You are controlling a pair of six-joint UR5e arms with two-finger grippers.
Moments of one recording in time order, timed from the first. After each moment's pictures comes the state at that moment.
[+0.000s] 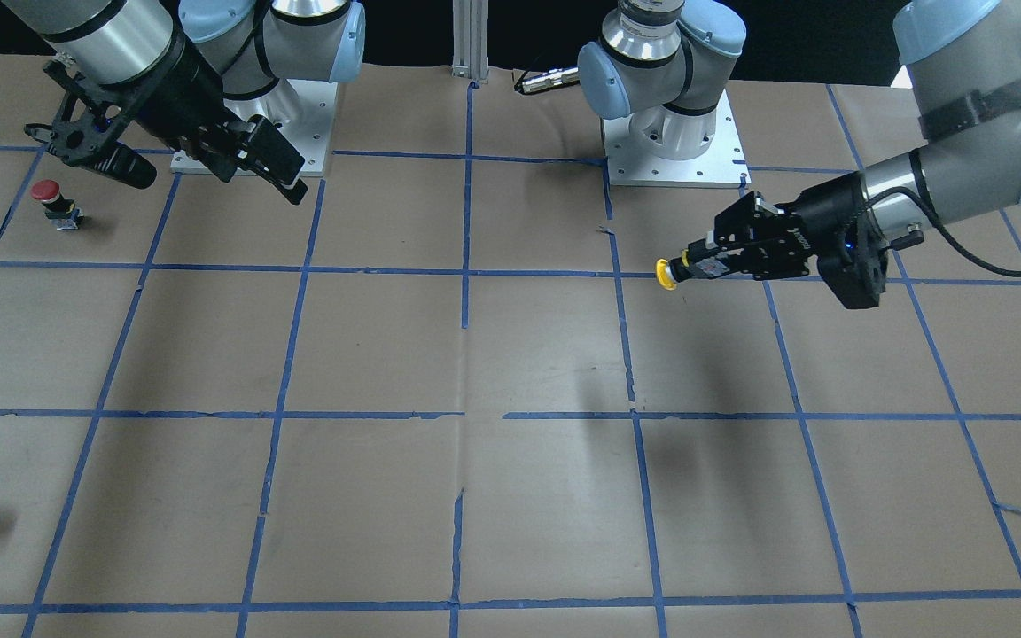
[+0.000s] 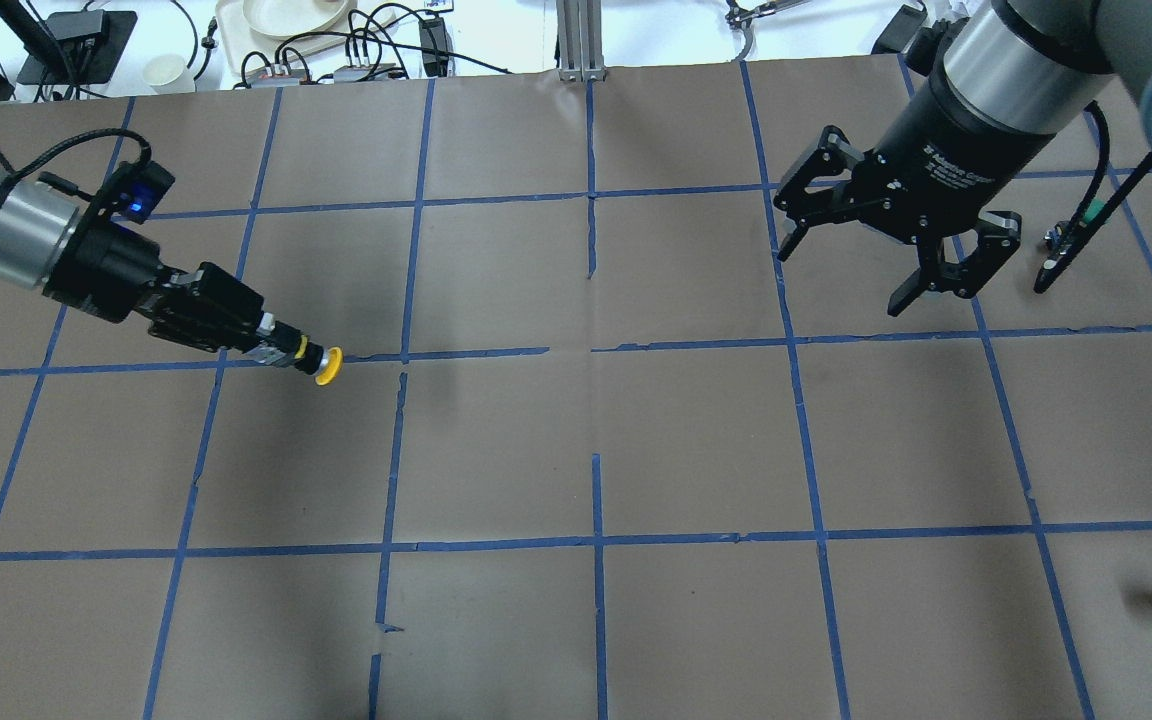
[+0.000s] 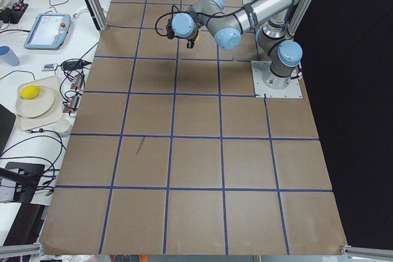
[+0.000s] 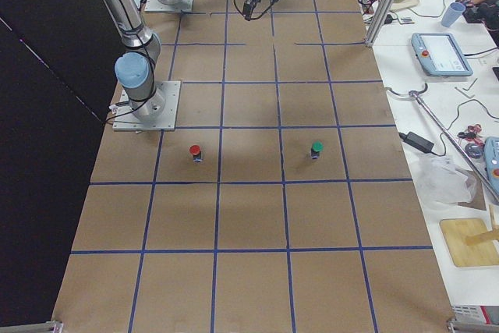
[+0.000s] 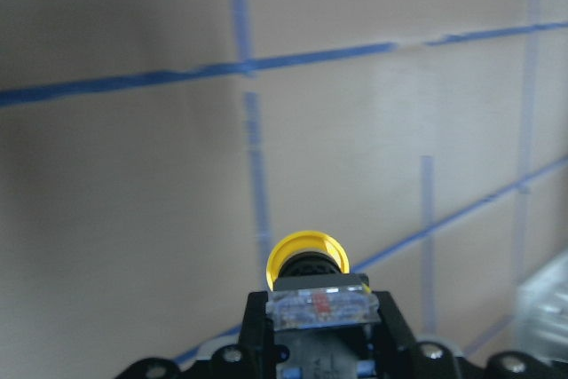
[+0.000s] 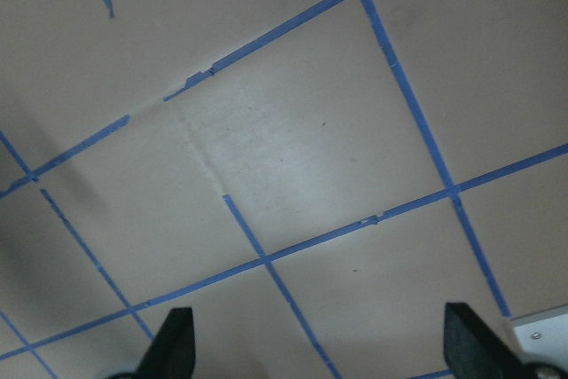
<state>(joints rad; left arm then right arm) -1.18 -1.61 -1.82 -1.83 0.89 0.72 1.52 -1.63 1.62 -1.45 -1.24 0.47</state>
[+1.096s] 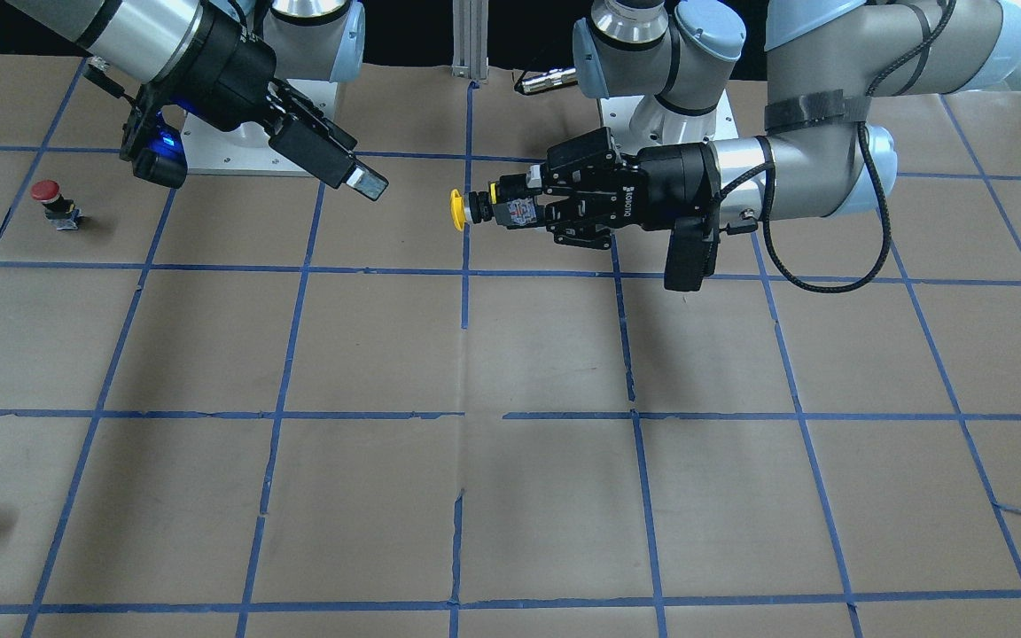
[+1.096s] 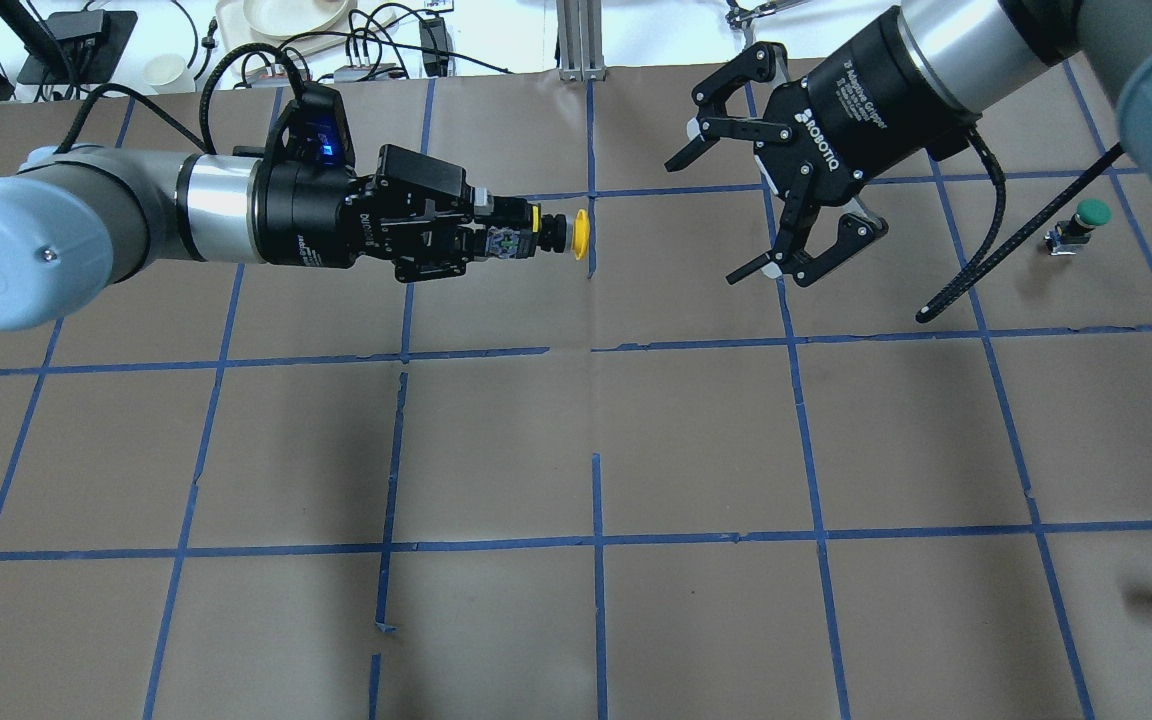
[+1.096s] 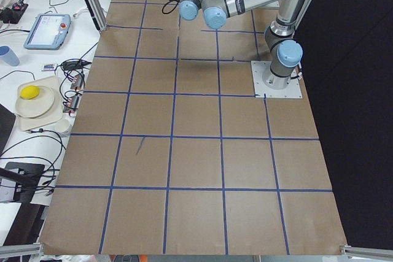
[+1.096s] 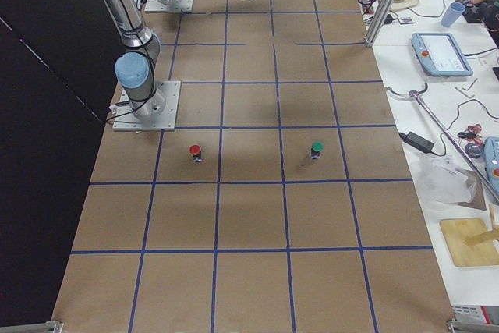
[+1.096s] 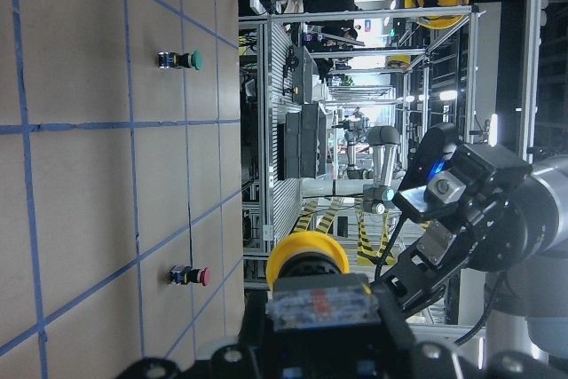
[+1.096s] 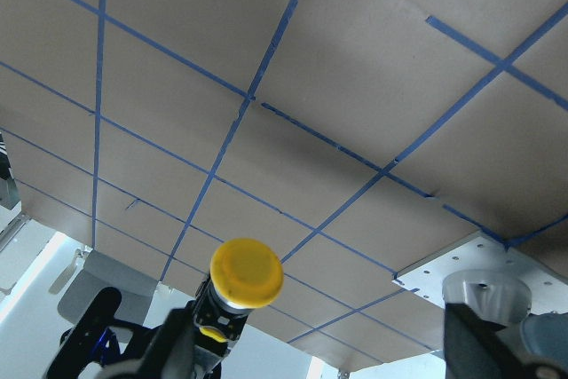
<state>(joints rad) -1.43 -1.62 -1.86 -1.95 0.17 0.73 1.53 -1.62 1.63 -1.49 -0.78 0.97</state>
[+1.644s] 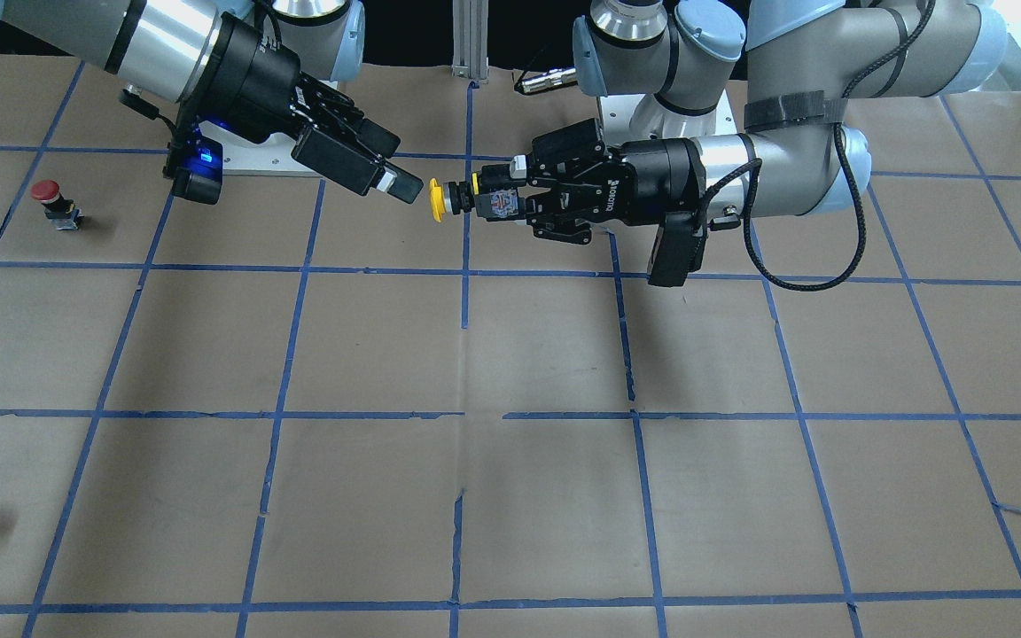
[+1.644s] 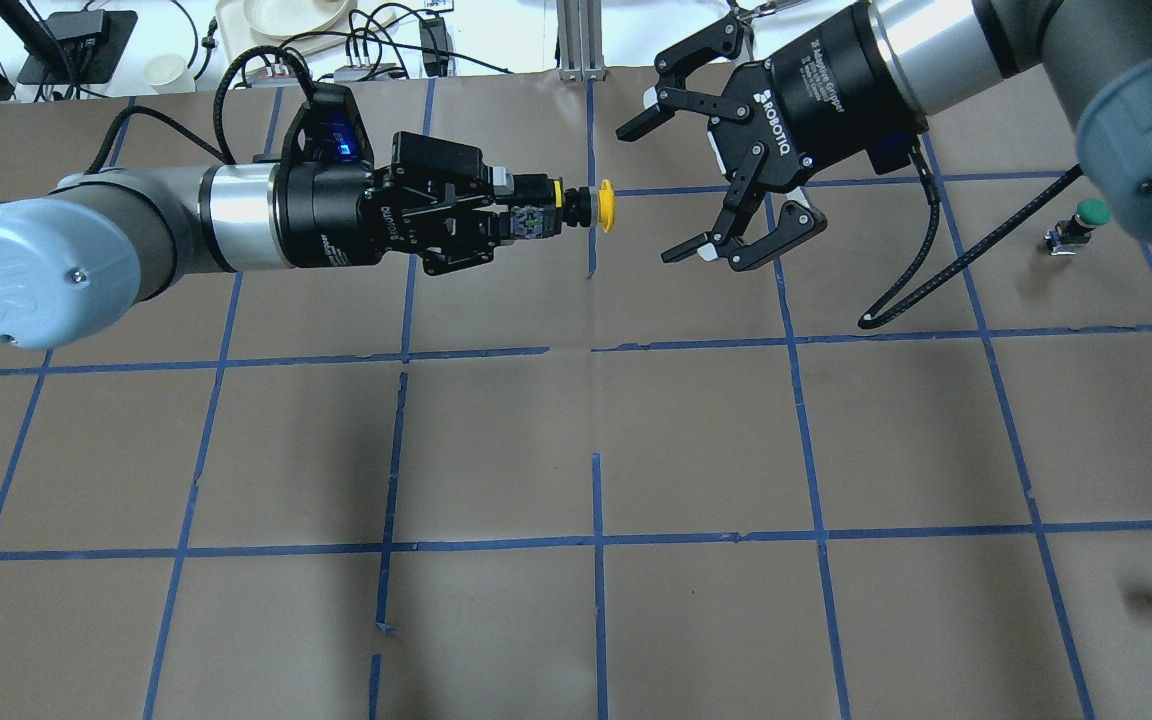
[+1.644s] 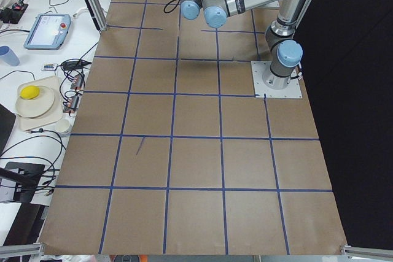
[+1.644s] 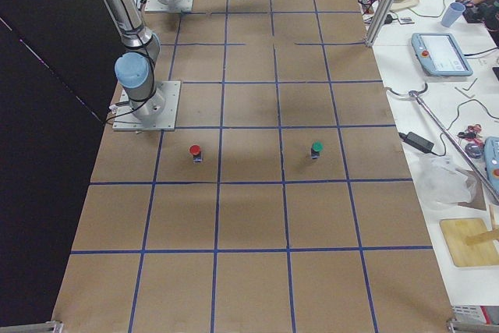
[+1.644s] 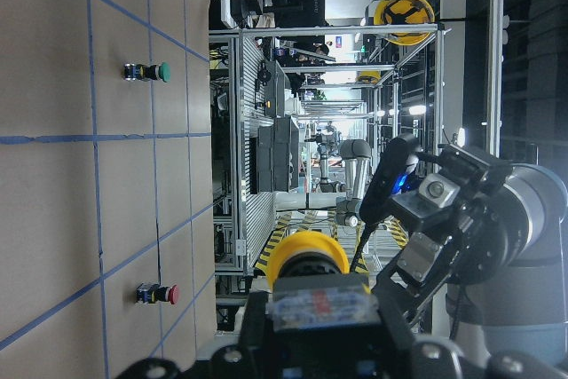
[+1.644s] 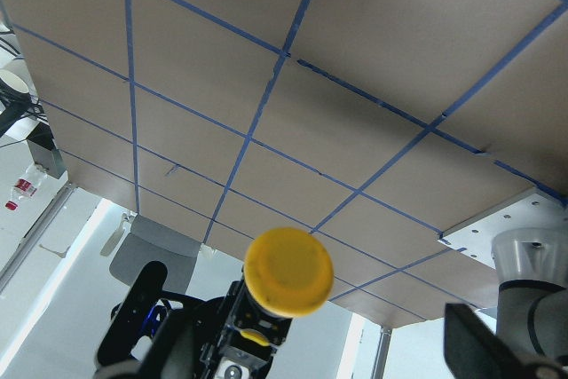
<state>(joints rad) -1.45 -1.61 -1.87 -1.94 0.10 0.73 1.54 -1.60 1.67 -1.62 -0.67 1.05</state>
